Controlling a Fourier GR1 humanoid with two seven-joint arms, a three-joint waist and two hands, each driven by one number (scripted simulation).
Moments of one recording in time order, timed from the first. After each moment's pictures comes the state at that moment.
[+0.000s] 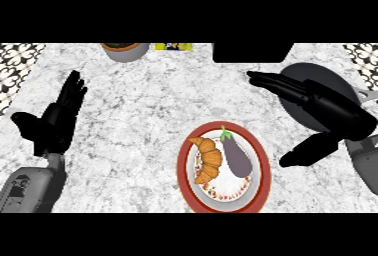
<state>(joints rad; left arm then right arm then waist) -0.24 0.31 -0.03 -1.42 0.15 0.17 0.04 -0.50 -0.65 0.34 -1.60 0.10 0.28 -0.23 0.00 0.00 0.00</state>
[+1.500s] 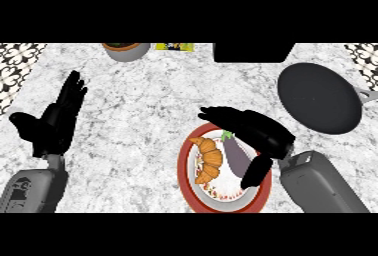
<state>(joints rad) -0.23 0.24 0.04 -1.46 0.07 0.11 0.08 -0.43 -0.29 0.41 -1.54 0.51 0.46 -0.05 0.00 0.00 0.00</state>
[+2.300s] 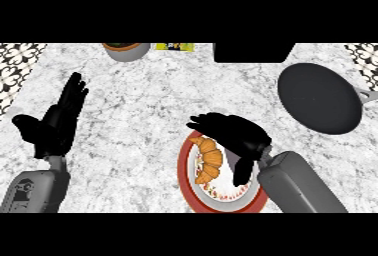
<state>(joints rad) -0.22 0.21 0.07 -1.46 0.04 0.09 0.07 -0.45 -0.20 0.45 -1.43 0.78 0.49 -0.08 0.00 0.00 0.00</state>
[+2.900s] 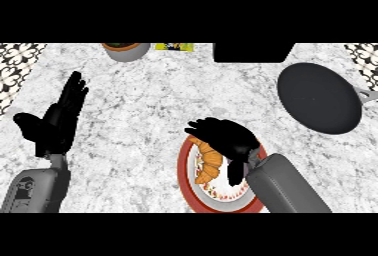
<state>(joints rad) -0.24 0.20 0.09 -1.45 0.02 0.08 0.07 -0.45 -0.12 0.46 -1.33 0.95 0.49 -0.09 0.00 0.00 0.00</state>
